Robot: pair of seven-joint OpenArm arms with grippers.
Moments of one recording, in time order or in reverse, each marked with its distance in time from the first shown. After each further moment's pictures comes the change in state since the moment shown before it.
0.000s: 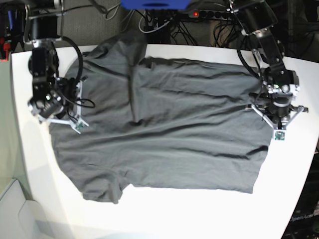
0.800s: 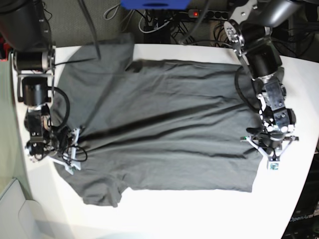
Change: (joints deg) left arm -18.2 -2.8 -0.3 -24.8 0.3 0.5 -5.1; right arm 27.4 2.0 -1.0 -48.1 -9.6 0.7 31.7
